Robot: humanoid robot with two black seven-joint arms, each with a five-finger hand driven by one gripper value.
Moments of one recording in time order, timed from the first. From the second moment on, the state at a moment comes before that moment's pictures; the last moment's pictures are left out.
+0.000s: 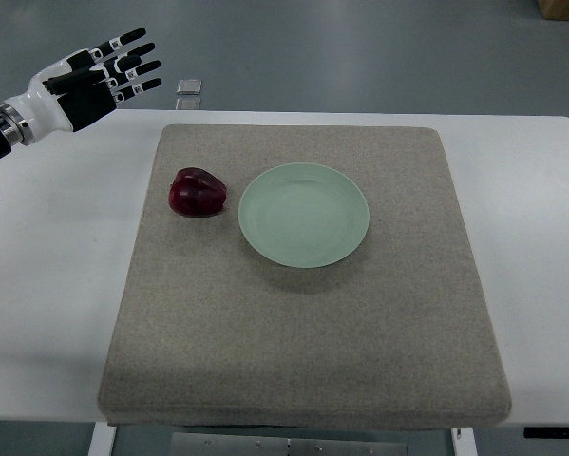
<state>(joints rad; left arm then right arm) -0.83 0.69 -0.63 -0.93 -0.11 -0.50 0.01 -0.02 0.00 -0.02 0.12 0.02 0.08 -0.05</state>
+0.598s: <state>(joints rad) -0.85 0.71 -0.65 -0.91 -0.11 -0.50 0.00 -0.02 0.00 -0.02 0.12 0.02 0.08 -0.05</state>
